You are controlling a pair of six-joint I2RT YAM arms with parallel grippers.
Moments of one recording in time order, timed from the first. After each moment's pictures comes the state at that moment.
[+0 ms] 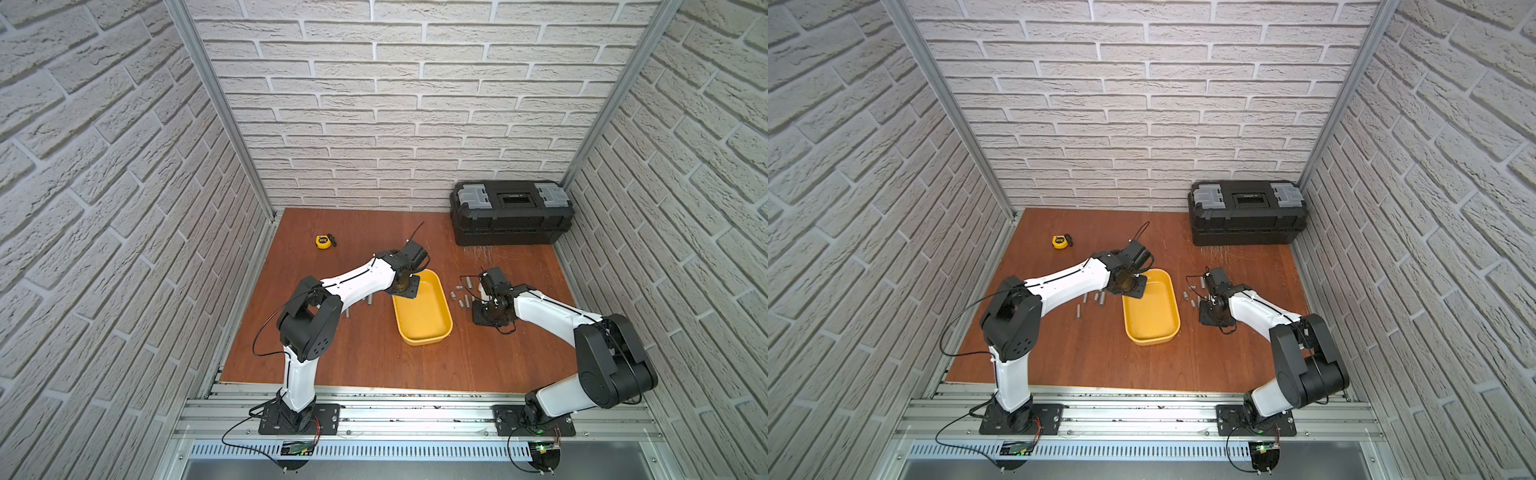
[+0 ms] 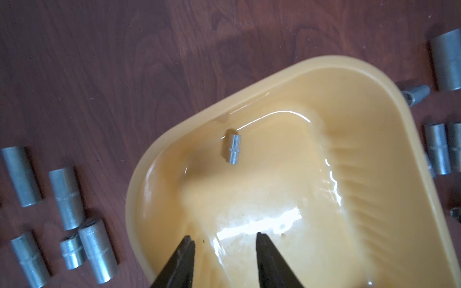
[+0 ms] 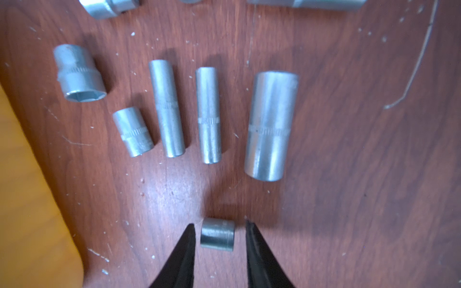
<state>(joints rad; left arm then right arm) -0.75 1.94 1.49 -0.75 -0.10 -0.42 0.24 1.50 0.79 -0.61 0.00 0.40</state>
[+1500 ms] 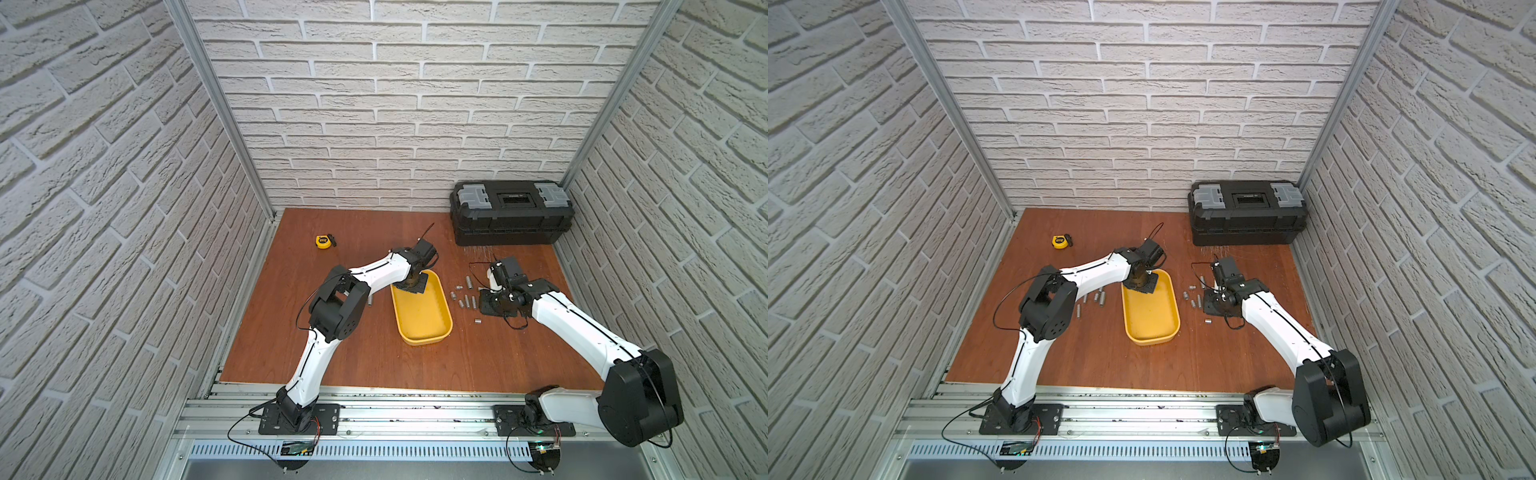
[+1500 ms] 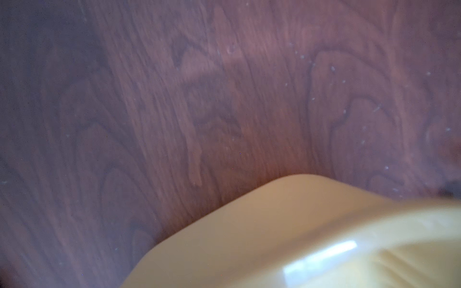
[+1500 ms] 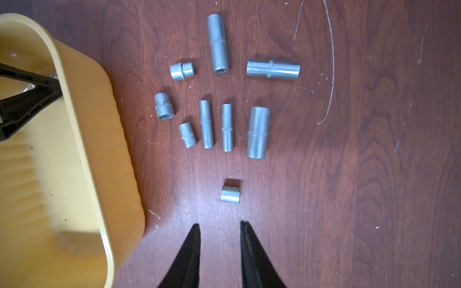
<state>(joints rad) -0.73 2.23 1.74 -0.76 -0.11 -0.36 0.24 1.31 0.90 -0.78 0.01 0.40</state>
